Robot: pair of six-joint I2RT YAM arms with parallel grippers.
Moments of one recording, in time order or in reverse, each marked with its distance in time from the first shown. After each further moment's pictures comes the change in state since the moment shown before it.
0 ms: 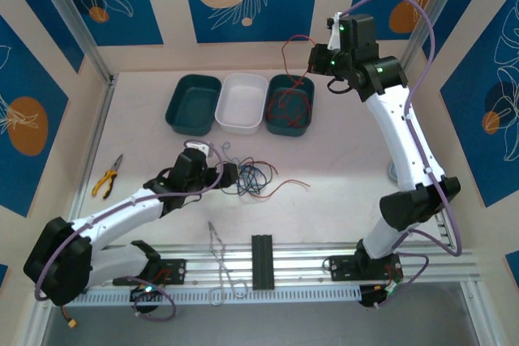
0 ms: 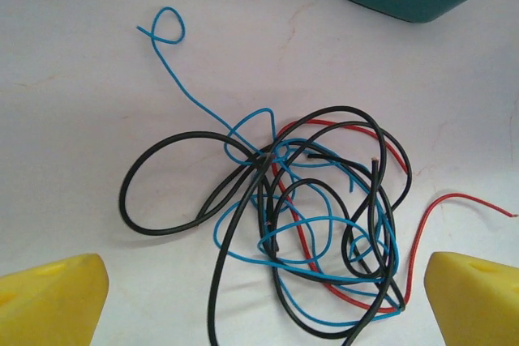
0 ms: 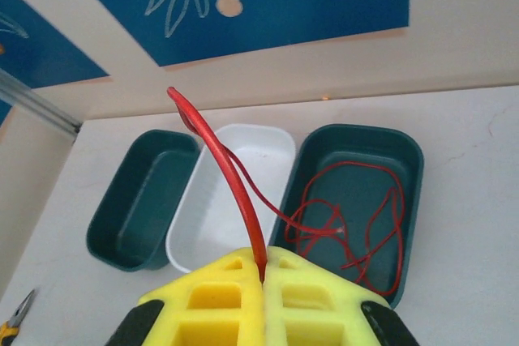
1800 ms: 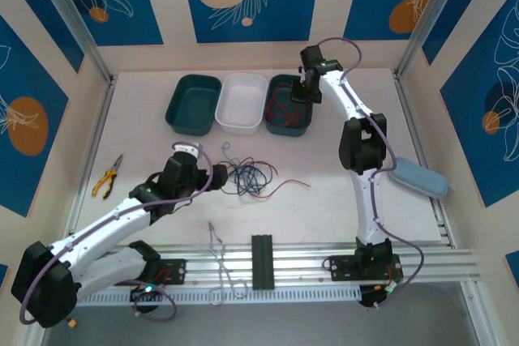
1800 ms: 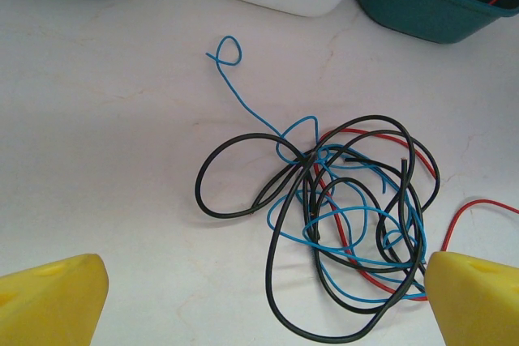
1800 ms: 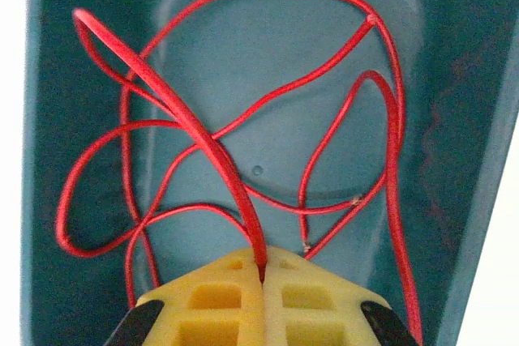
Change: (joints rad) left arm 0.002 -0.159 0.000 -0.156 -0.103 0.029; right arm -0.058 0.736 0.245 -0.122 -0.046 -0.024
